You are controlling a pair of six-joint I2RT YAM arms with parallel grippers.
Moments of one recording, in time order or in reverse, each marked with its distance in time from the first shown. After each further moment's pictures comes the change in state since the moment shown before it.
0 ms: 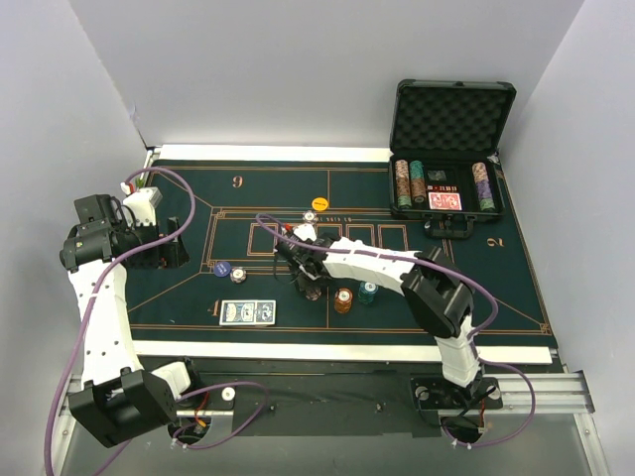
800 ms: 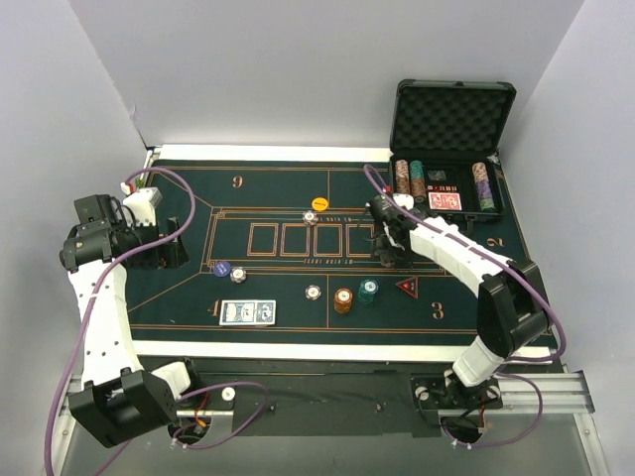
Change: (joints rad) left arm 0.000 -0.002 0.000 0.000 -0.007 0.005; right arm -0.438 -0.391 -0.259 -0.051 0.028 0.001
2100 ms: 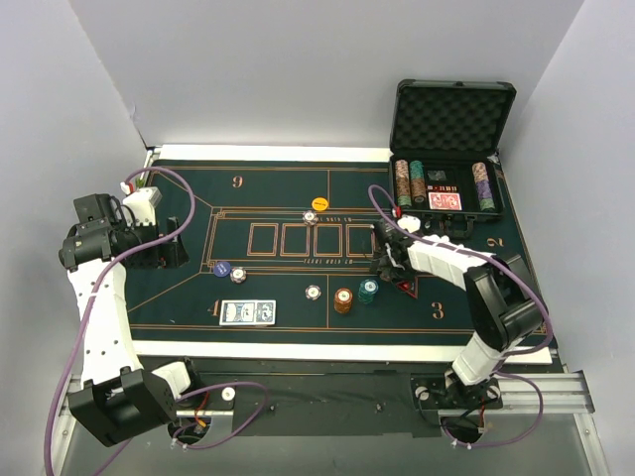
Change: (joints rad) left arm 0.001 0.006 0.010 -0.011 0.005 0.000; right arm -0.052 0.055 -0.269 0.280 0.018 0.102
